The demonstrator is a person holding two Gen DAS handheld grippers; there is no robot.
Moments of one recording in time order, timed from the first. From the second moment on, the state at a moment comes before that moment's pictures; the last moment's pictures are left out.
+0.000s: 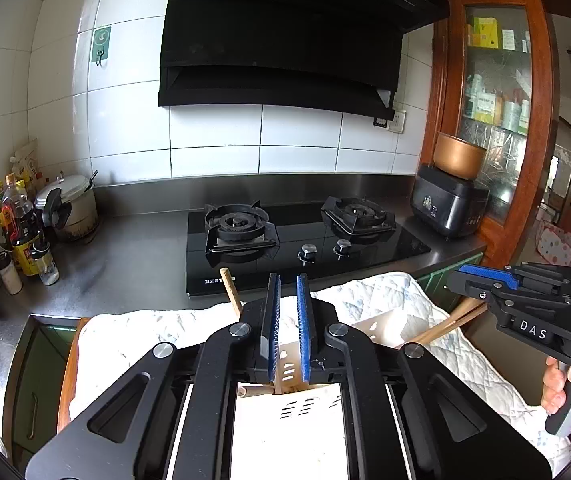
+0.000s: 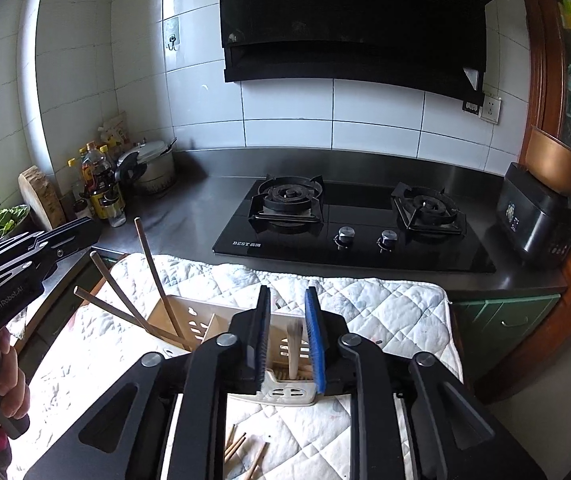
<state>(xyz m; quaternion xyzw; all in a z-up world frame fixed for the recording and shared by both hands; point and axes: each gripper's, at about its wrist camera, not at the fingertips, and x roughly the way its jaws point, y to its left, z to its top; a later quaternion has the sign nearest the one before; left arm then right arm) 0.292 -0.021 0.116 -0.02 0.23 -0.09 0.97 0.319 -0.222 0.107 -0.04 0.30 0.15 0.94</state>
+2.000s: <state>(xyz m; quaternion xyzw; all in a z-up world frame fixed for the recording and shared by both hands) 0.110 0.010 -0.066 -0.05 0.35 -0.02 0.93 0.114 -0.198 -0.125 0.02 0.45 0.11 0.89</state>
